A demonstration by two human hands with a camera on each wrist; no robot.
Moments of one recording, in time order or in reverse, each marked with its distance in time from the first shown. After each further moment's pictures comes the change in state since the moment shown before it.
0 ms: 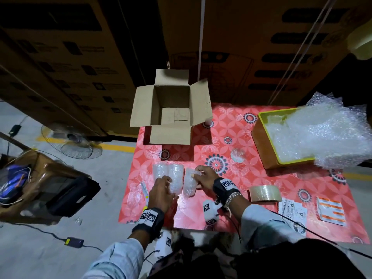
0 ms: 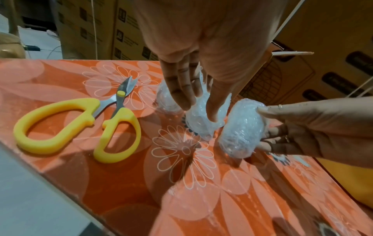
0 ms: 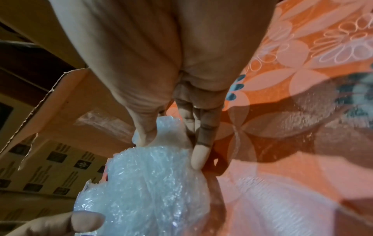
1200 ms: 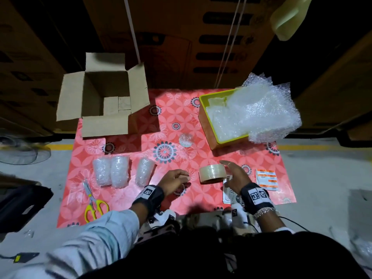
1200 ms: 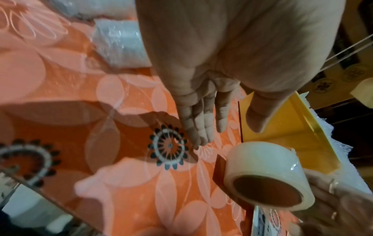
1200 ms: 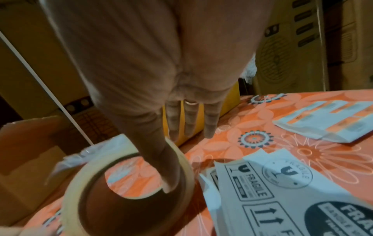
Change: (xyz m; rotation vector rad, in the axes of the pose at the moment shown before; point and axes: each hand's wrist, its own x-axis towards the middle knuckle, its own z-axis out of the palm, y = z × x) left_hand -0.008 0.133 0.149 -0.537 -0.702 -0.119; right_hand -0.152 0.095 -0.221 -0.386 0.298 0.124
